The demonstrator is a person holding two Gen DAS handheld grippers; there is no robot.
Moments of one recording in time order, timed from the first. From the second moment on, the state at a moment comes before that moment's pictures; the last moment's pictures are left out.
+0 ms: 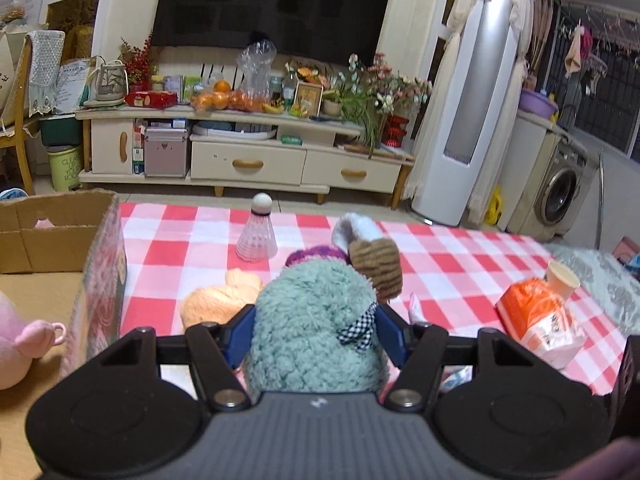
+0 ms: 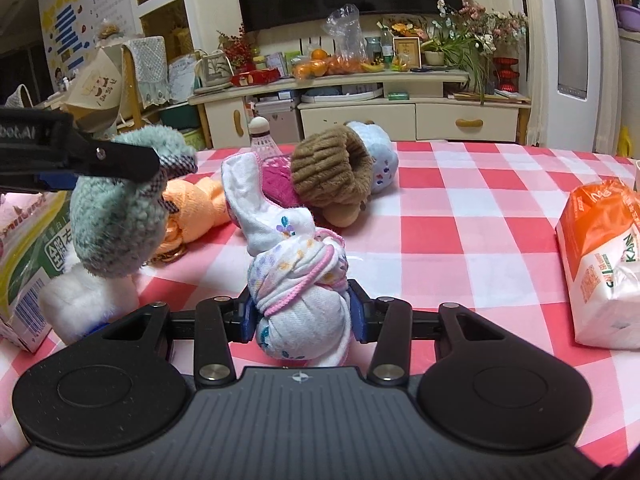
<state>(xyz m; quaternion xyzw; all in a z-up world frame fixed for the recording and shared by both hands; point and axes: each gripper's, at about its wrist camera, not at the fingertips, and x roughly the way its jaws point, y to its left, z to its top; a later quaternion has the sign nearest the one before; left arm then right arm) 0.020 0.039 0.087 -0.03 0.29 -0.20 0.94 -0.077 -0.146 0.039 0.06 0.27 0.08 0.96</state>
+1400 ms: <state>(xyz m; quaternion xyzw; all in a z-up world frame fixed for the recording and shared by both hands) -0.020 0.192 0.124 -0.14 0.19 -0.07 0.97 -0.091 0.016 0.117 -0.03 0.19 0.22 0.96</state>
